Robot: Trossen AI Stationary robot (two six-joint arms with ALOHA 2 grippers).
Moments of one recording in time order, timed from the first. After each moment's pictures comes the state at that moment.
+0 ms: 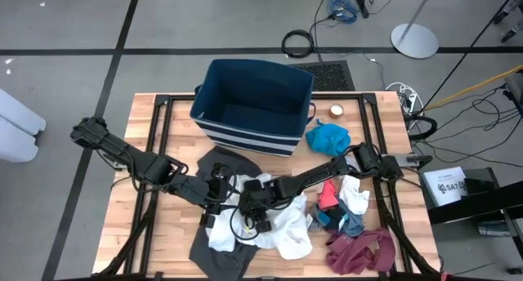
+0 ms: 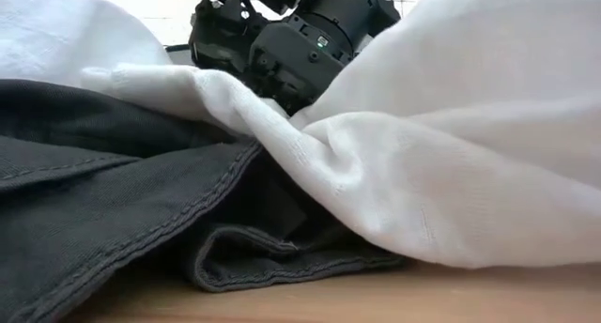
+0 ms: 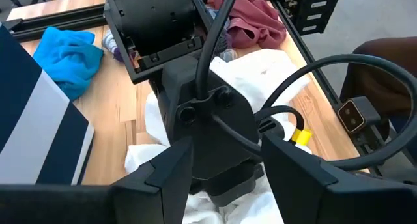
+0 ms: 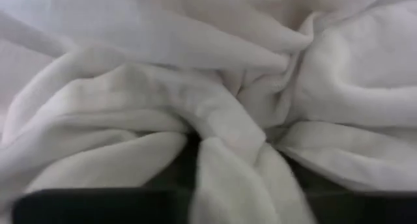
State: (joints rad) left arm -0.48 1.30 1.19 -0.52 -0.26 -0.10; right arm 0.26 2.30 1.61 -0.42 -0.05 0.02
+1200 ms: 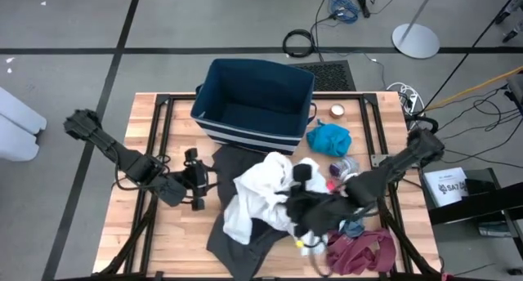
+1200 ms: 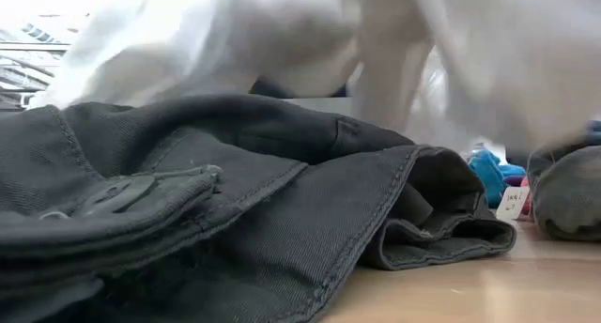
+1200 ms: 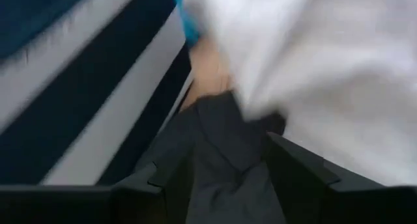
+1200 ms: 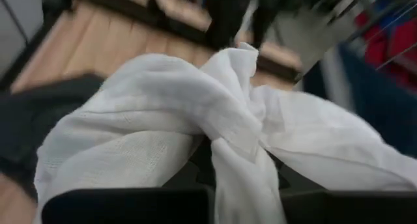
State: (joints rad) left arm -0.58 1.04 0.88 -0.60 -0.70 -0.36; right arm 0.58 1.63 1.59 -0.69 0.73 0.03
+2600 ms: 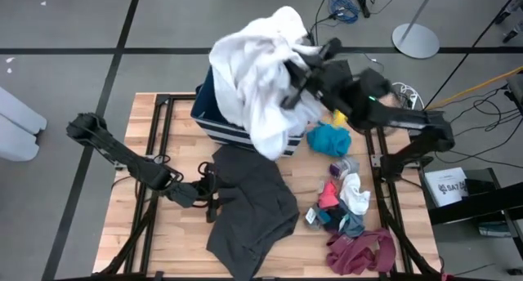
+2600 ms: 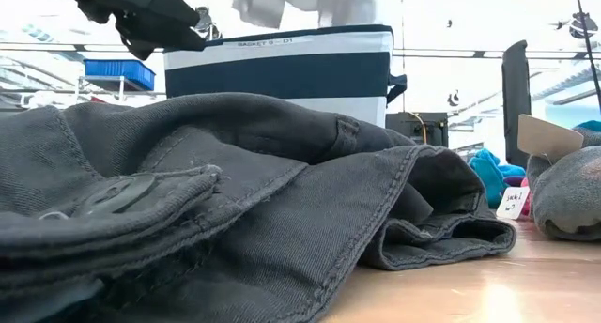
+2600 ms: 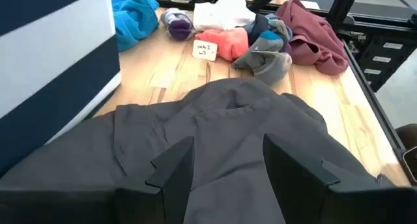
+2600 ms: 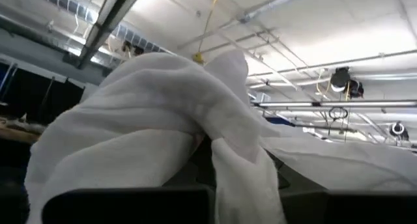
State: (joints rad) left arm -0.54 1.19 0.63 0.06 -0.52 -0.39; right arm -0.11 1.47 1.59 0.48 0.35 -0.48
